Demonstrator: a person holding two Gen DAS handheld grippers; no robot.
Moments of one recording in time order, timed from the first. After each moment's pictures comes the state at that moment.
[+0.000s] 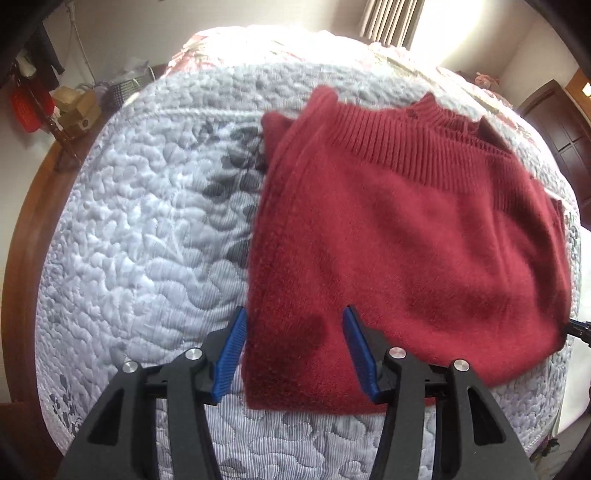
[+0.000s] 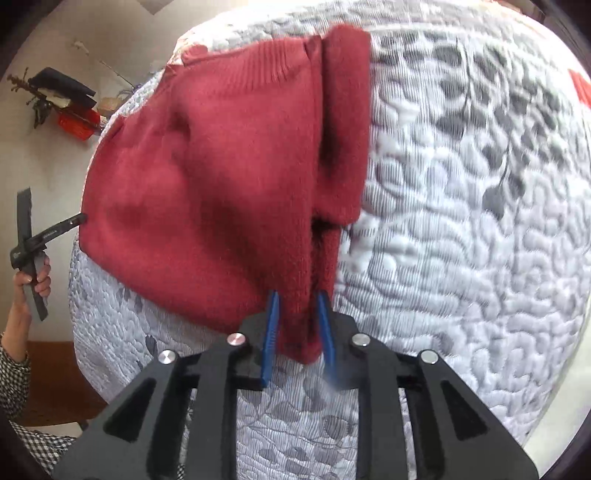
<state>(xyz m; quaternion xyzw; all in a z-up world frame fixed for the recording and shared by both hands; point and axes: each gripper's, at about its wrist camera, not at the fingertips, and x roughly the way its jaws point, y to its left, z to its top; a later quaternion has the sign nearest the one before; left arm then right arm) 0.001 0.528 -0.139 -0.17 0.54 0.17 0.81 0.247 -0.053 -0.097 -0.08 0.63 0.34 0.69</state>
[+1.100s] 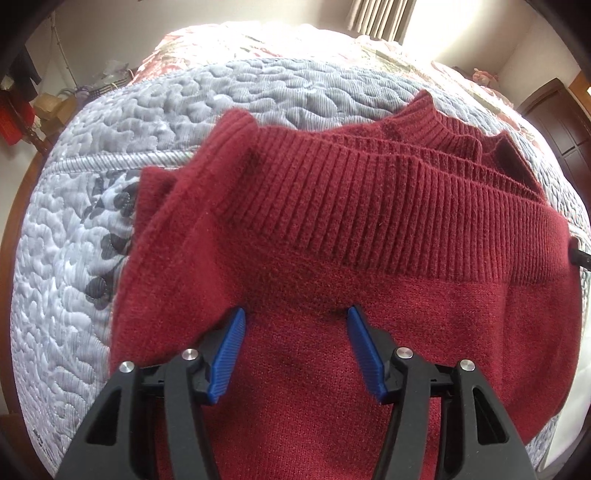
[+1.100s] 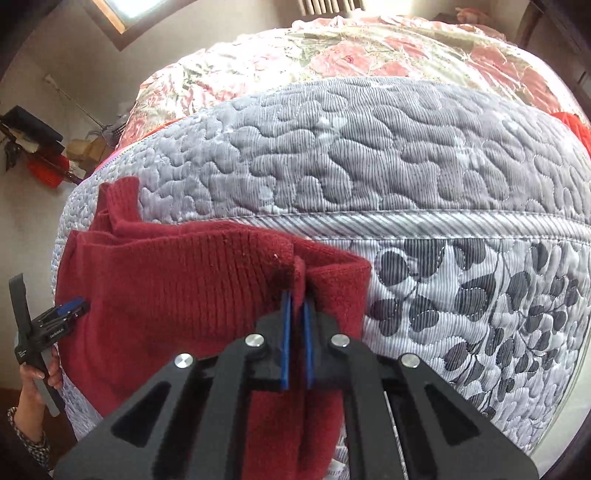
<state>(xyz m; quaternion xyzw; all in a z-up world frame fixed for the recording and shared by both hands) 0.118 0.512 -0.186 -0.18 0.56 0.16 0.80 0.401 0.024 -0.110 -0.06 0.61 0.28 0.74</state>
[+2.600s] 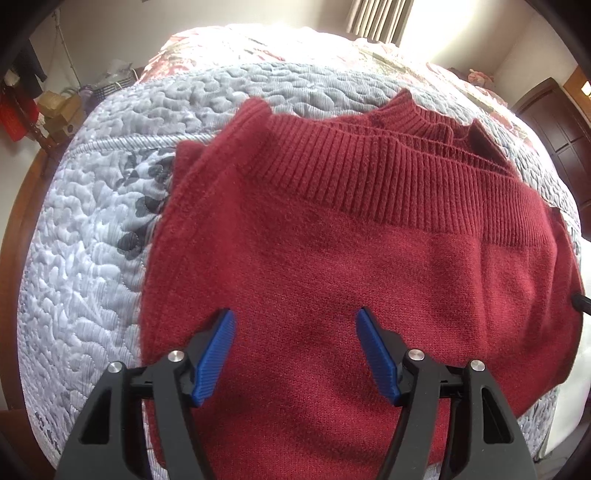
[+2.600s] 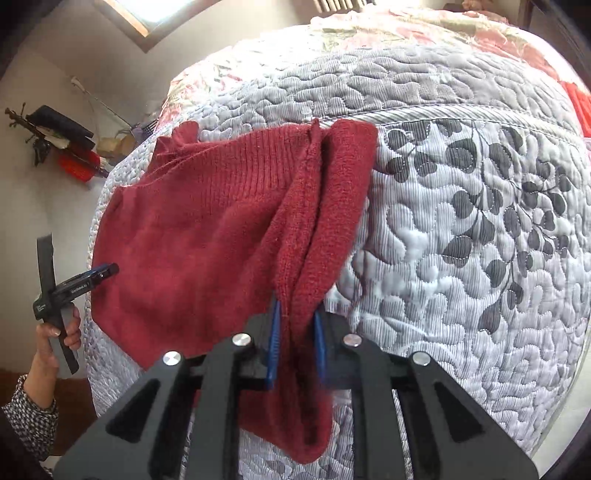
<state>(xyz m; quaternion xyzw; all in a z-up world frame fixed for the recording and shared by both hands) 0.080 0.499 -0.164 -0.18 0.56 0.15 0.80 0.310 -0.011 -0.092 -0.02 0.61 0.32 0.72</state>
